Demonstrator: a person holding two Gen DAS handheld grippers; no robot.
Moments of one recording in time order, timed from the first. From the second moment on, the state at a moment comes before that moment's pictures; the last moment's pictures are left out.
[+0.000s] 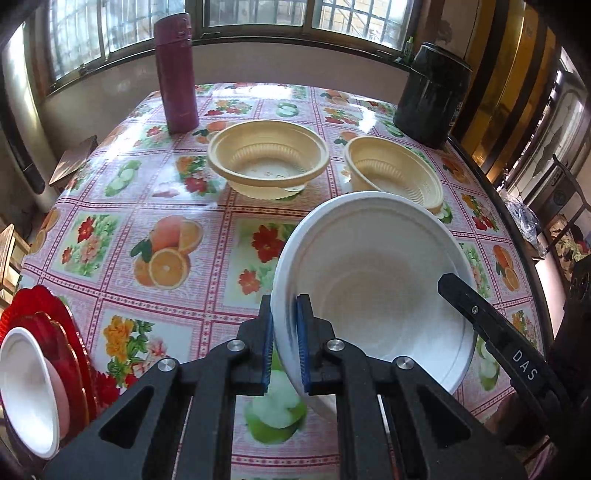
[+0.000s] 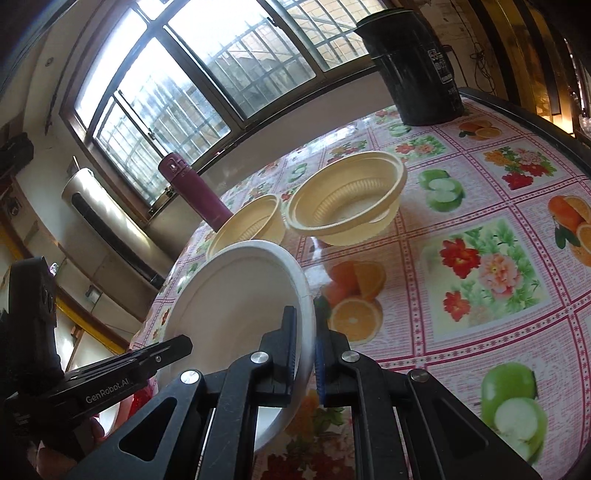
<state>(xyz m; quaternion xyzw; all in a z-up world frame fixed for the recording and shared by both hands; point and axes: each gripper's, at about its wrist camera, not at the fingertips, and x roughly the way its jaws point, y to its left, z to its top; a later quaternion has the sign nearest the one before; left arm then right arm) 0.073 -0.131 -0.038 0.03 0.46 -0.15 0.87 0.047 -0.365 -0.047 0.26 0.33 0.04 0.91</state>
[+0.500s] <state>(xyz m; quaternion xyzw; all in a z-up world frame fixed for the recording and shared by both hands) 0.036 0.006 -0.016 0.00 0.41 -0.06 0.91 0.063 -0.231 -0.036 0.24 0.31 0.15 0.91</state>
